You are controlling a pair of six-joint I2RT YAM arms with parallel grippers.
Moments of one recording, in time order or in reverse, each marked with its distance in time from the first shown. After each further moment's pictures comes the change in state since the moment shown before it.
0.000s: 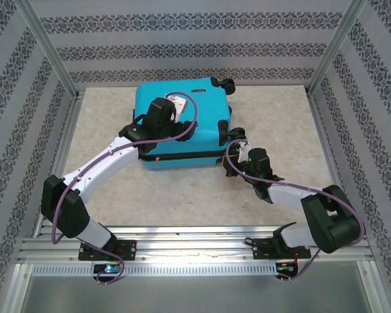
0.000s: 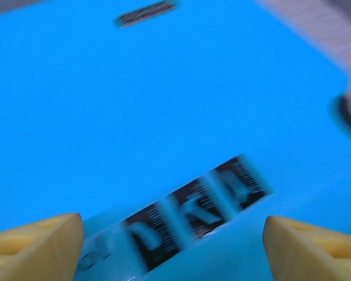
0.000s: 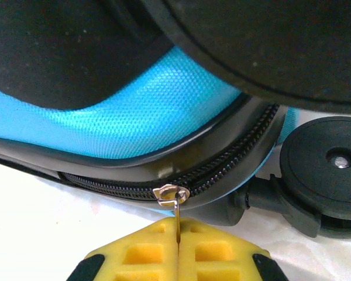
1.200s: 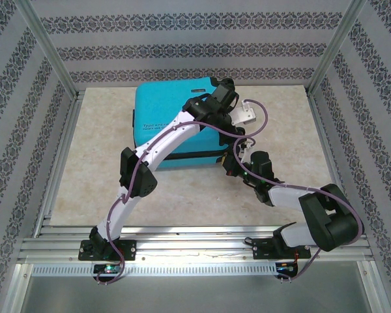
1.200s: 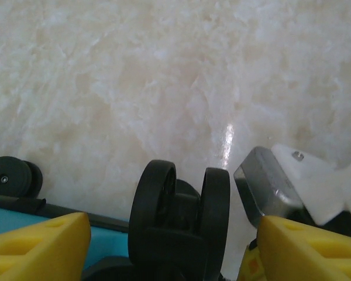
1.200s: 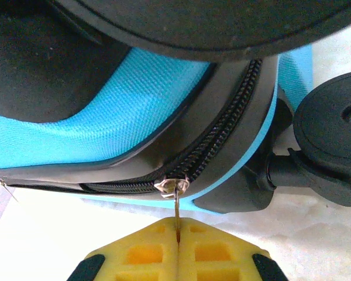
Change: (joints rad) left arm -0.181 0.799 1.119 -0.602 0.302 0.573; right arm -0.013 0.006 -0.055 0.120 -0.047 0.246
